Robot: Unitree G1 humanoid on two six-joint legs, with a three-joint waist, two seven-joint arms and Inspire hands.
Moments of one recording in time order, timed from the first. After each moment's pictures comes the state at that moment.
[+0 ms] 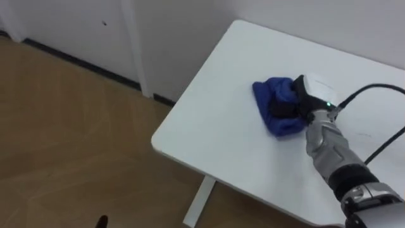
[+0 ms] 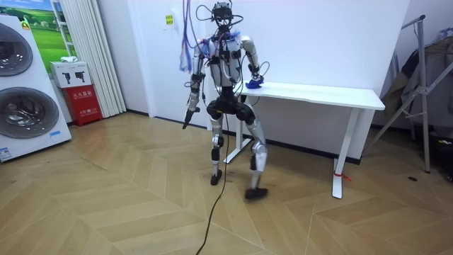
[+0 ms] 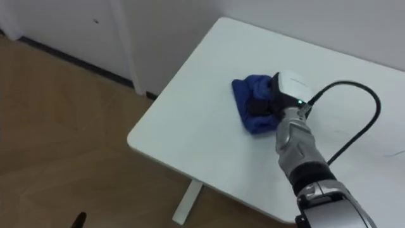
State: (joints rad) left arm 0.16 0.27 0.03 0.97 0.18 0.10 0.21; right arm -0.51 -0.31 0.16 1.01 -0.72 0.04 -0.43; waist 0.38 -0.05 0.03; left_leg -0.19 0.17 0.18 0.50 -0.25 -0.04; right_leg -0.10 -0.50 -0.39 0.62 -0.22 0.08
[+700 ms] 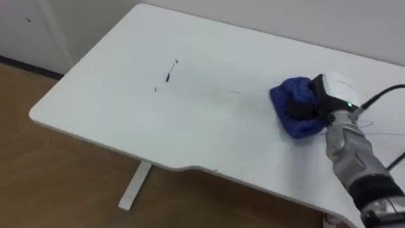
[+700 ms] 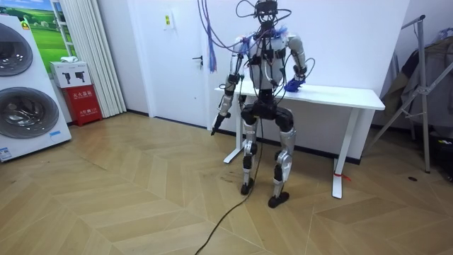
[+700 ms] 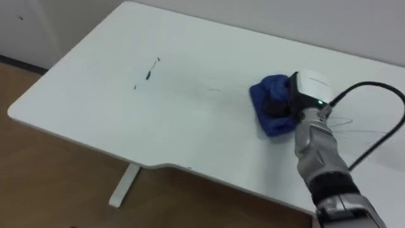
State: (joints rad) left arm 0.30 0.25 0.08 0.89 0.23 0.11 0.18; right arm -0.47 -0.39 0.15 0.81 -0.78 0.05 -0.27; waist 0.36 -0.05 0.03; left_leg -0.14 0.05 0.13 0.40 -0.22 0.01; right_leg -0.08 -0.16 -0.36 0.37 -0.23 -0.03
